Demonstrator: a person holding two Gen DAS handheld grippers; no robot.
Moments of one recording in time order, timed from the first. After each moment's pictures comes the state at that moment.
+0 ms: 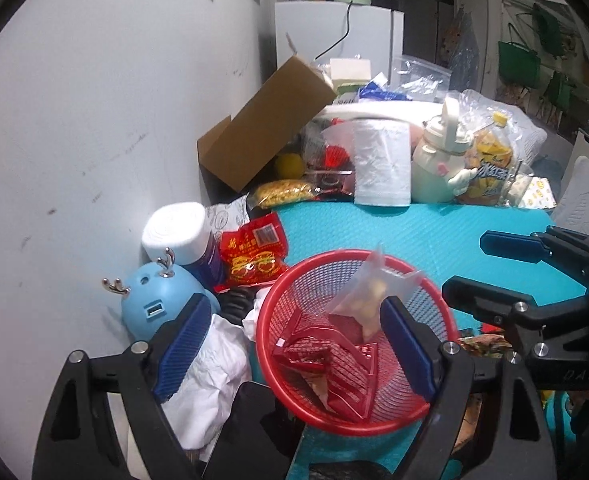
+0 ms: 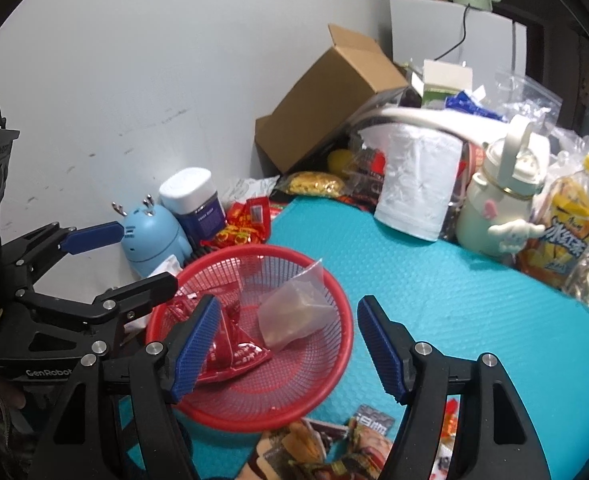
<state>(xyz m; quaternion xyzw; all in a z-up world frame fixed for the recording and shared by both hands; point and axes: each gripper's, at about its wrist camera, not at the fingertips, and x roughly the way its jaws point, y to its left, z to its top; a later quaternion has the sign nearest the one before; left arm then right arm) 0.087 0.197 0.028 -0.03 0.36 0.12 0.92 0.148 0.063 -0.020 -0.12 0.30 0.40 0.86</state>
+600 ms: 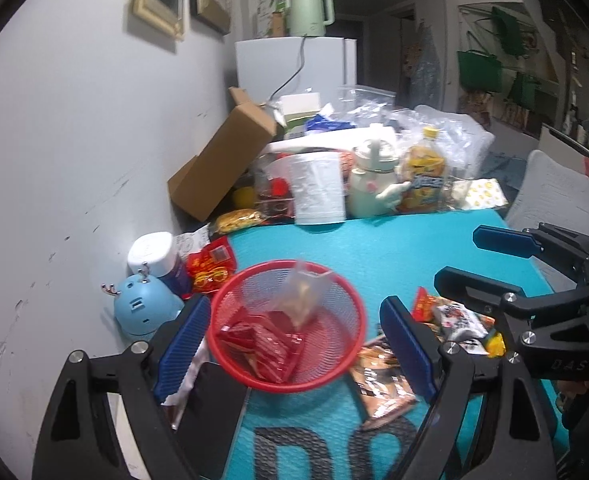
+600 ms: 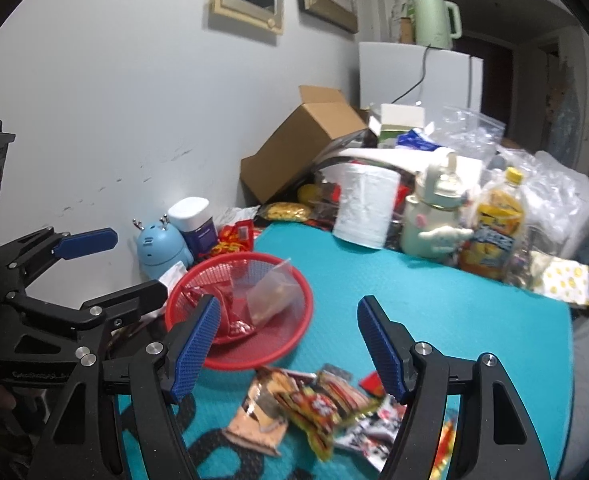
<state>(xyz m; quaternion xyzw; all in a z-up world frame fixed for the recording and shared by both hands) 0.034 0.124 0.068 -0.01 0.32 0.07 0.95 0.084 -0.014 0.014 -0.10 0.24 0.37 0.89</state>
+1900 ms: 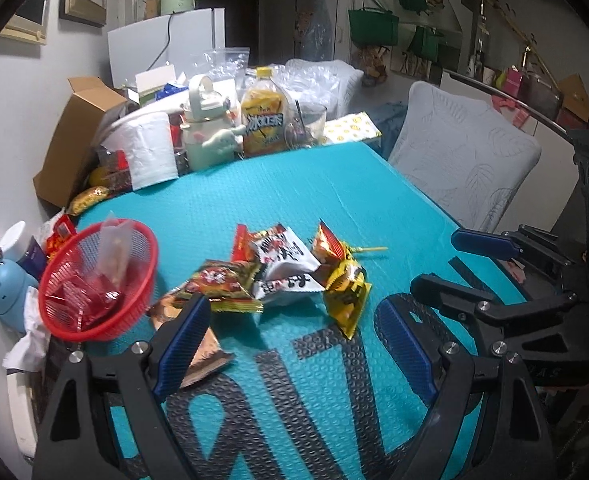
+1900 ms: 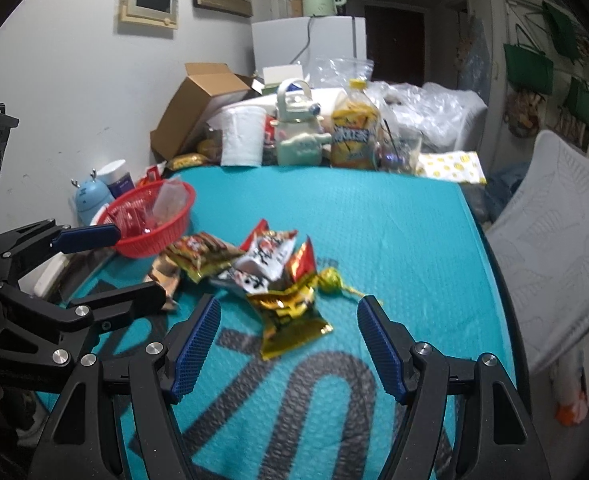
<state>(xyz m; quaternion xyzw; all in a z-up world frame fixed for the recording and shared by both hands) 0.016 -0.027 0.017 0.02 0.37 -0.11 0.92 0.022 -0.179 -0.051 -0.05 0.29 0.23 0.93</state>
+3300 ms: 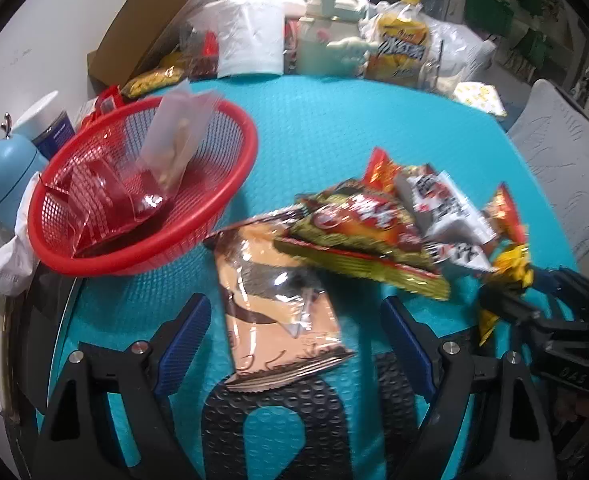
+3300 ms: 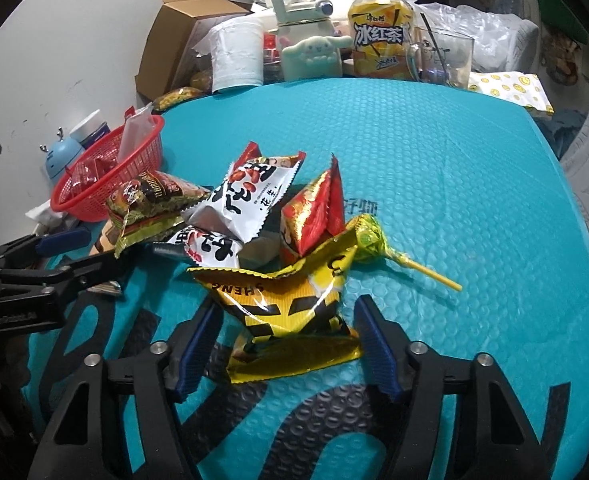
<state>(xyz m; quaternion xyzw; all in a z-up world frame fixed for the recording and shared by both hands) 0.079 0.046 -0.074 -0.07 0.47 0.05 0.88 0.117 -0.145 -0.132 -0.04 0.39 0.28 0.88</state>
